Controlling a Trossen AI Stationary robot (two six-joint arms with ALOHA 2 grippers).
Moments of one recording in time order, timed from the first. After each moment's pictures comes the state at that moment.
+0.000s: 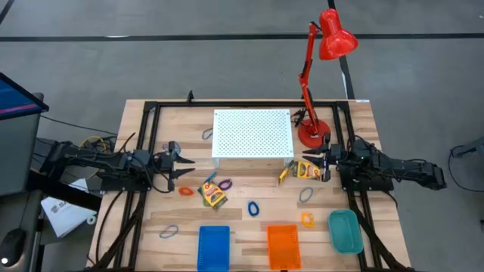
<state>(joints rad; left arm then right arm) -0.13 0.26 0.02 0.09 -0.25 0.09 -0.18 0.05 0.01 0.02 -0.05 -0.05</state>
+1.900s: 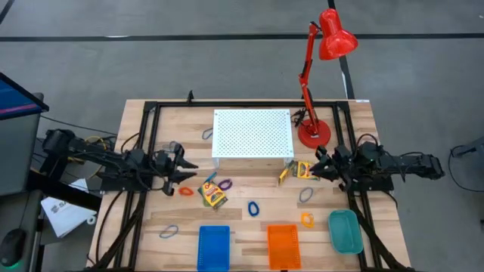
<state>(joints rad) -0.21 0.65 0.02 0.84 -0.12 -0.09 0.00 0.05 0.01 0.24 -0.29 0.44</state>
